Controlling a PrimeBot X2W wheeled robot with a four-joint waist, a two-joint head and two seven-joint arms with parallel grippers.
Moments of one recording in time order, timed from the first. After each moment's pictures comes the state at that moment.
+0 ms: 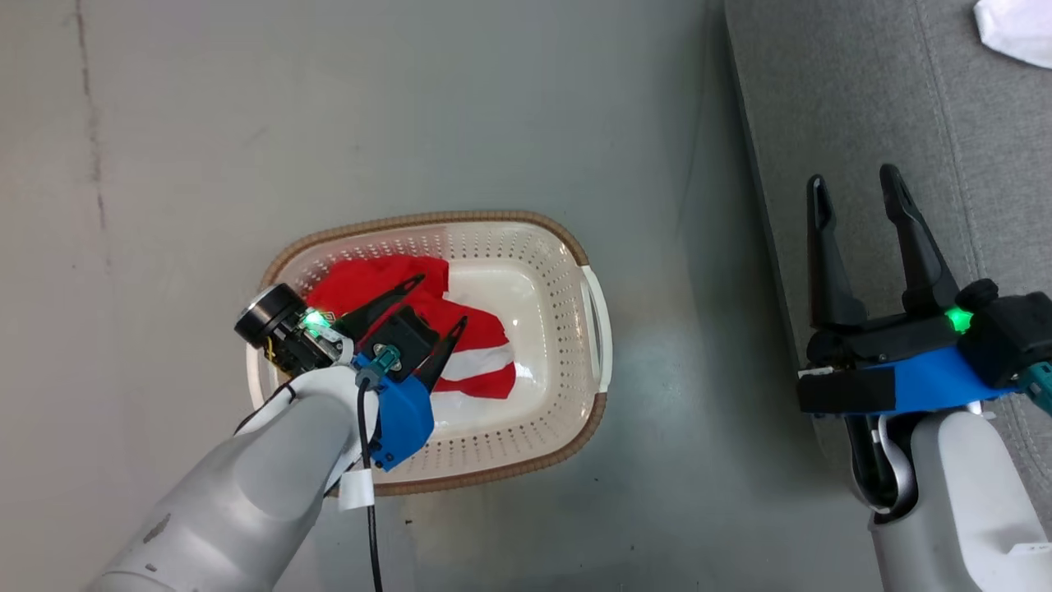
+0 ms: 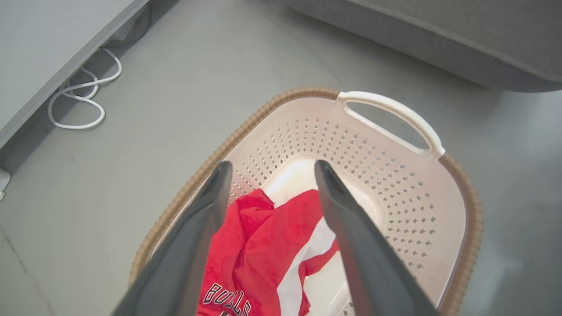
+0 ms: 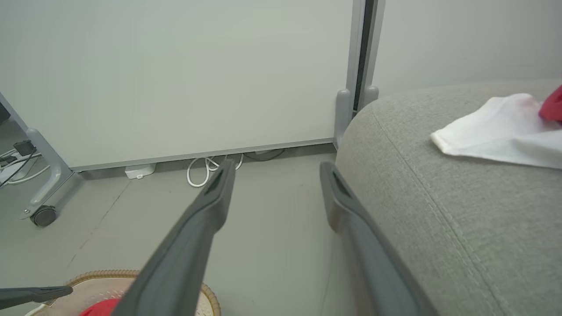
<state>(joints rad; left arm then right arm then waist) -0.79 0.25 -1.02 0.91 -0.35 -0.13 -0.26 -0.36 -0.05 0.00 0.11 0.15 0.13 -0.26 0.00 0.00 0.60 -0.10</state>
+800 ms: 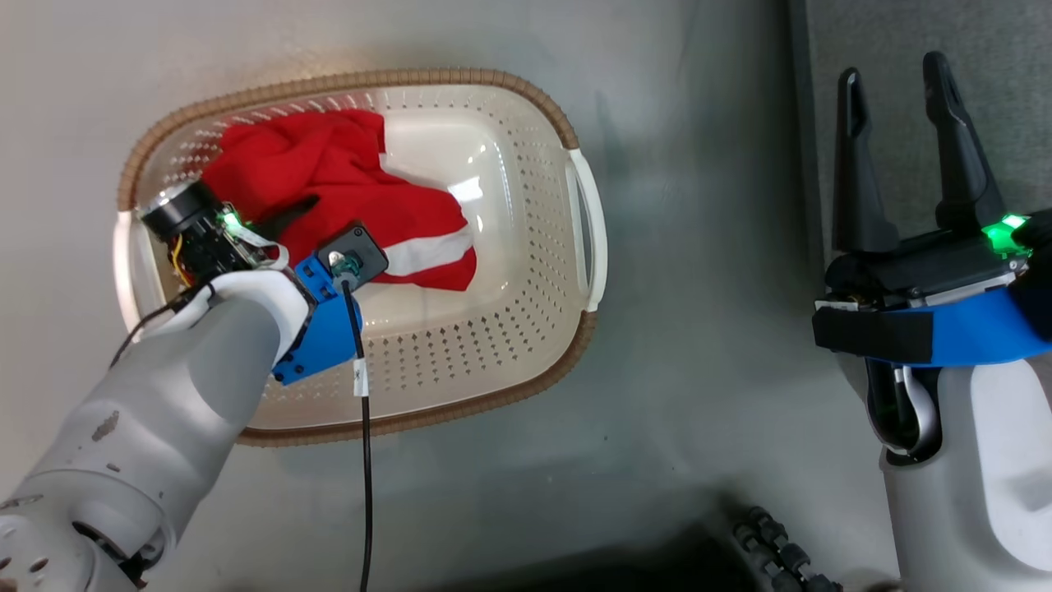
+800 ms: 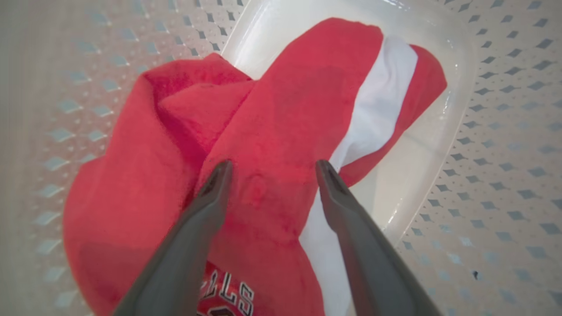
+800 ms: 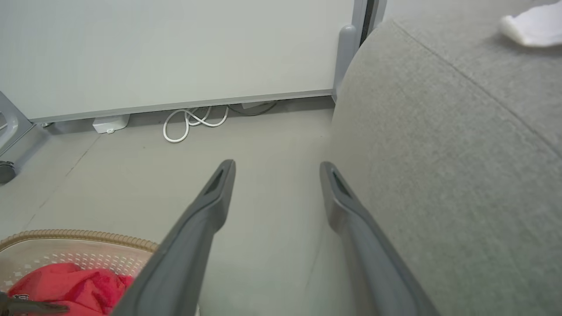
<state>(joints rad) -1.06 0.24 -1.28 1.23 -0.31 -0.13 -0.15 -0.48 -0.05 0.01 0.02 0.15 0.13 -0.26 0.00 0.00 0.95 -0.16</state>
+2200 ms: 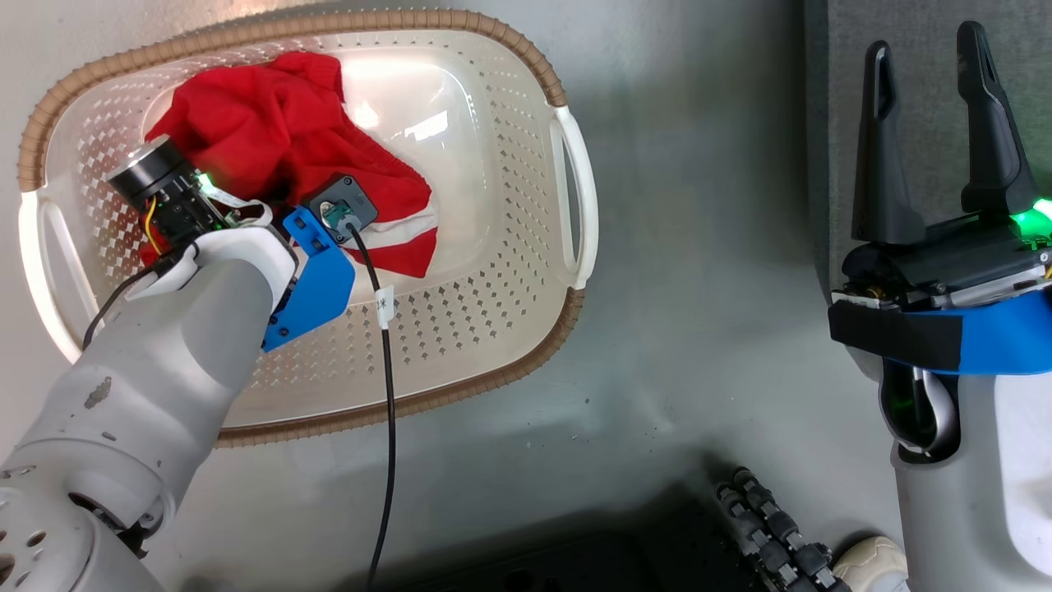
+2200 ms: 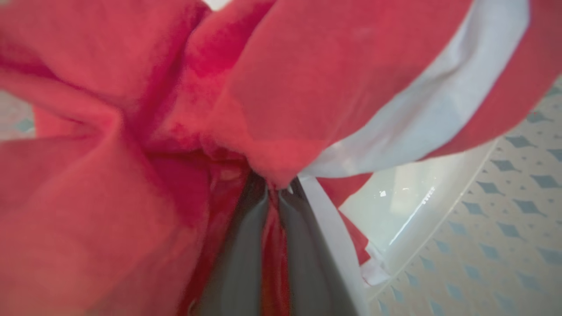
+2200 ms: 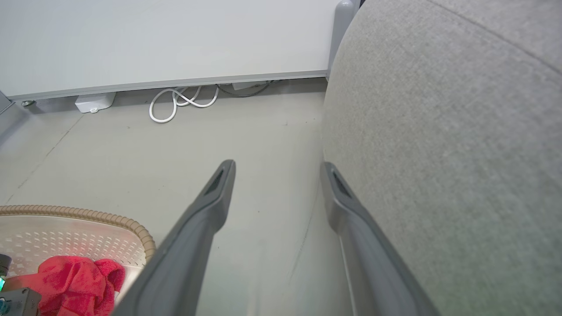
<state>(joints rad) -1.14 0.22 -1.28 1.28 -0.29 -0.13 0.05 -0.48 -0.05 0.00 -0.07 0.16 0.13 -0.26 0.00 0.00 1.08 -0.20</state>
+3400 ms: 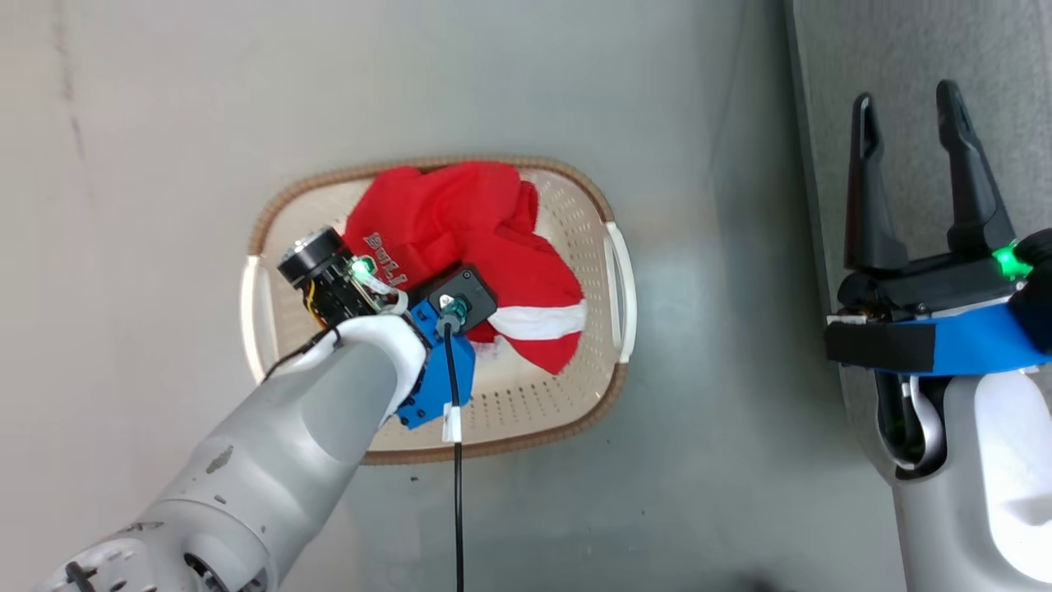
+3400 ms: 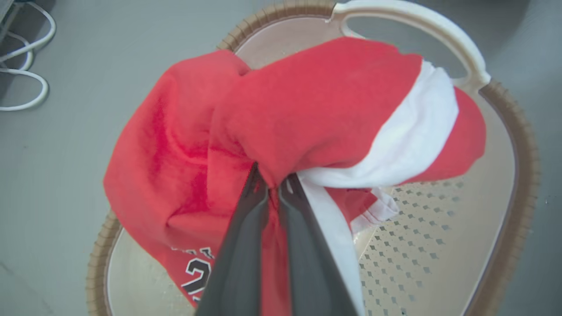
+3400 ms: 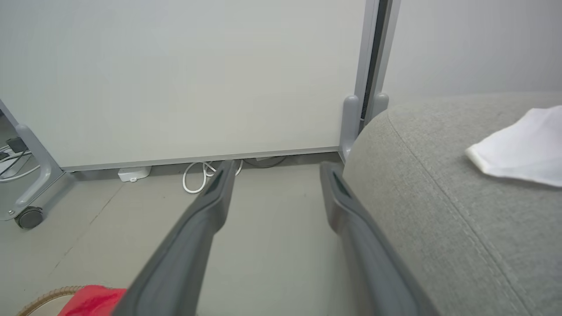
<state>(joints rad) -0.99 0.10 -1.28 1.17 -0.42 -0.13 -0.17 -0.45 -0.05 -0.03 0.04 0.12 0.13 -0.26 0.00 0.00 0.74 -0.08</state>
